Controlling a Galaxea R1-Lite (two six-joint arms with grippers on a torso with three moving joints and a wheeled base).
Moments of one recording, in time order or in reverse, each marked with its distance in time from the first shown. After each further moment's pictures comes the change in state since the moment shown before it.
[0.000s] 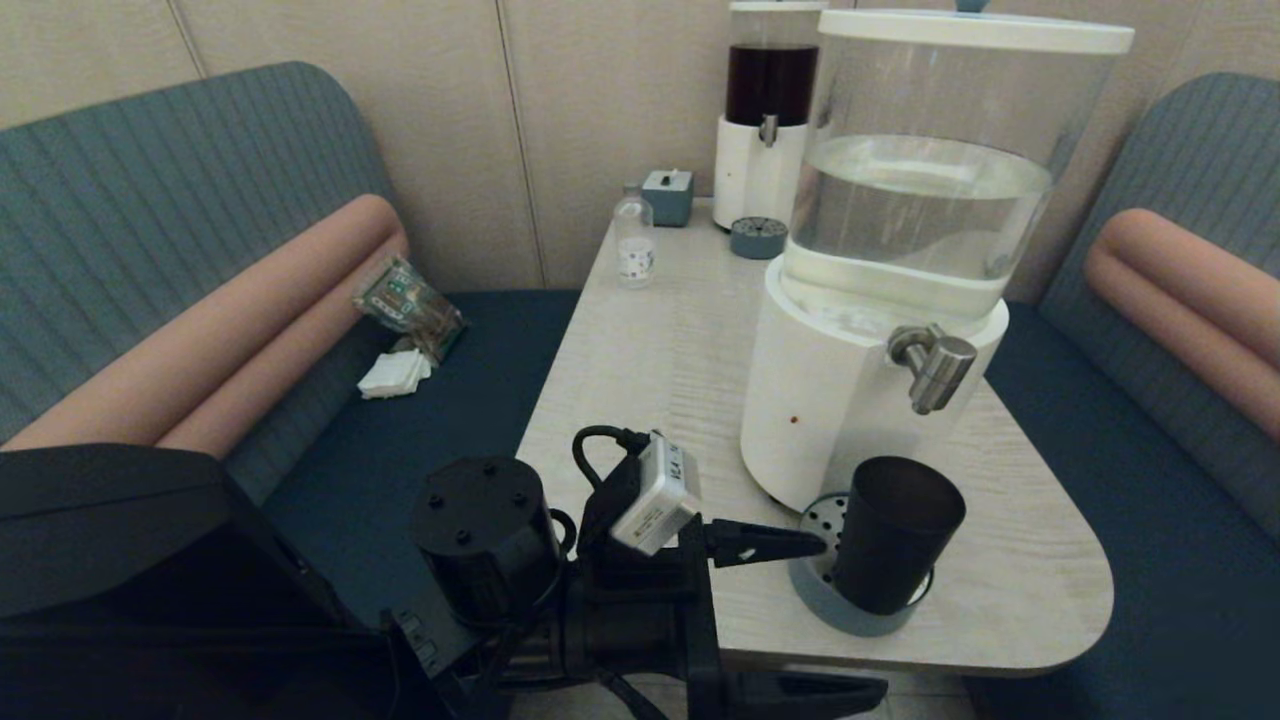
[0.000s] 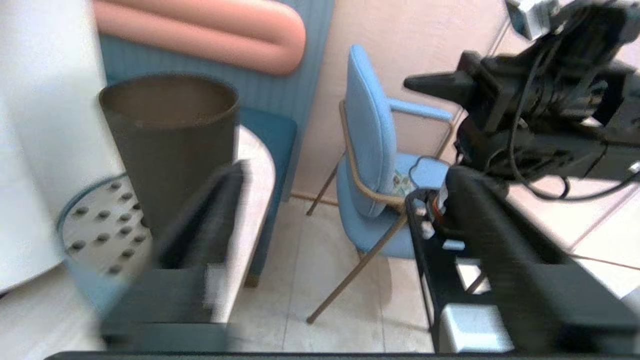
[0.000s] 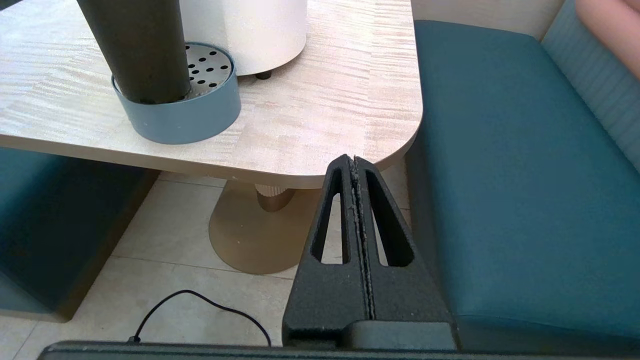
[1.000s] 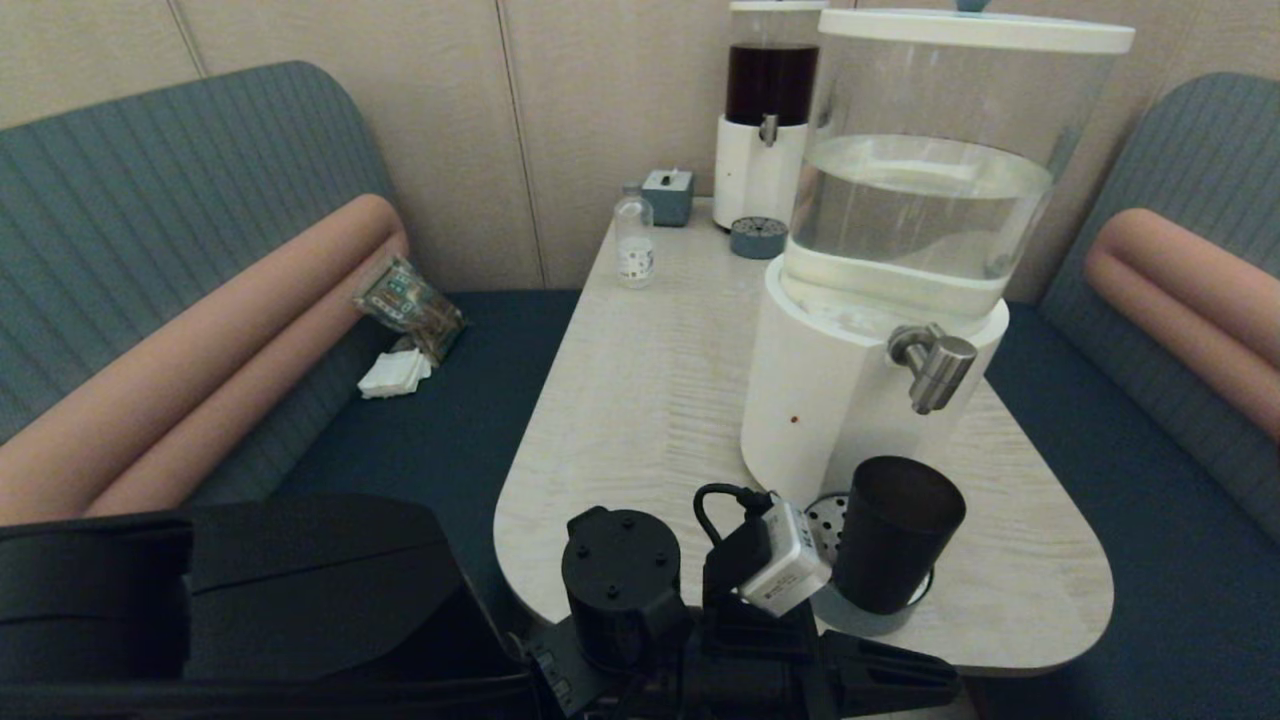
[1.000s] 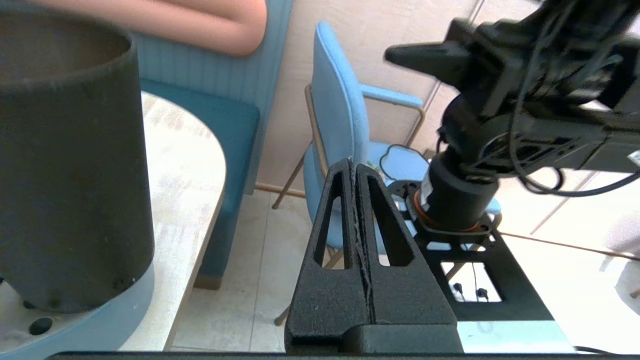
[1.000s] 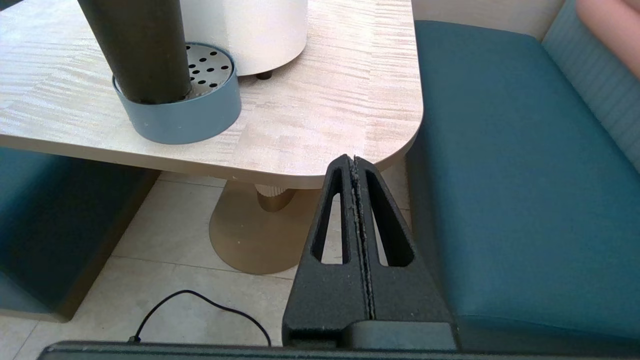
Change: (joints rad) left arm -0.124 0.193 -0.157 0.000 0.032 -0.019; right arm 0.000 0.000 0.000 0.000 0.000 0.000
